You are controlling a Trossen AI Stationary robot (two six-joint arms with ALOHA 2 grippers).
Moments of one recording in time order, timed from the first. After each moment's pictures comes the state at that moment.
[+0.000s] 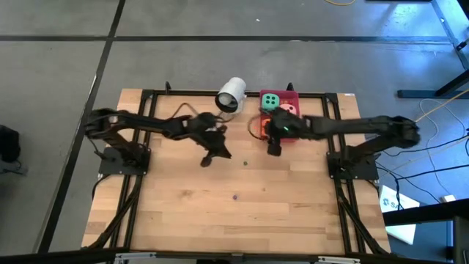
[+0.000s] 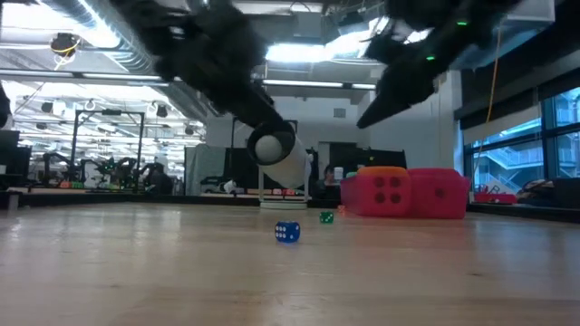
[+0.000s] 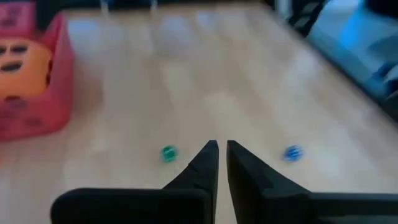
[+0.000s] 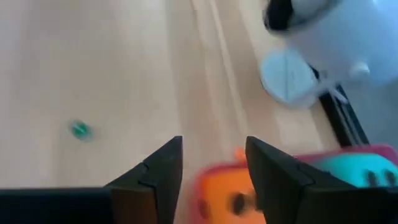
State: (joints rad) left arm 0.26 1.47 0.81 0.13 0.53 0.24; right arm -0.16 1.34 0.85 -0.28 0.17 -0.17
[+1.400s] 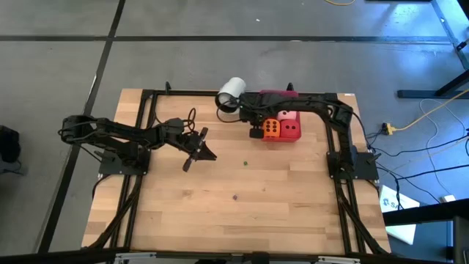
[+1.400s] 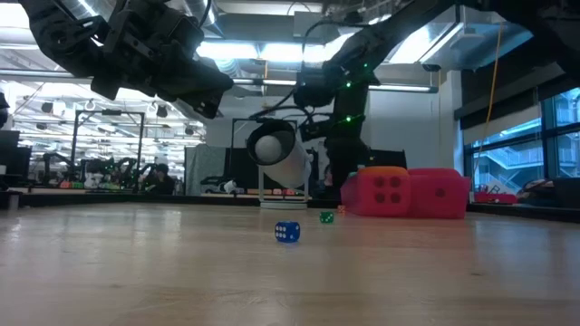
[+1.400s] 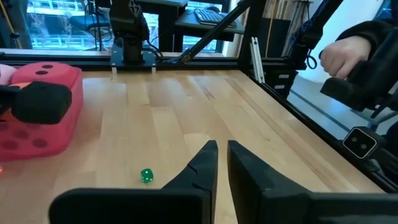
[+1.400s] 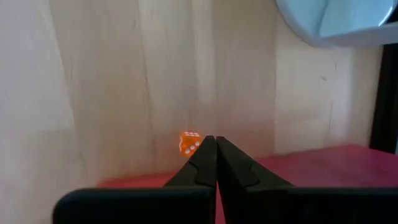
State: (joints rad) left arm 0.24 1.21 0.38 0.68 0.55 0.01; right arm -0.37 2.05 1.53 -0.83 0.16 -0.35
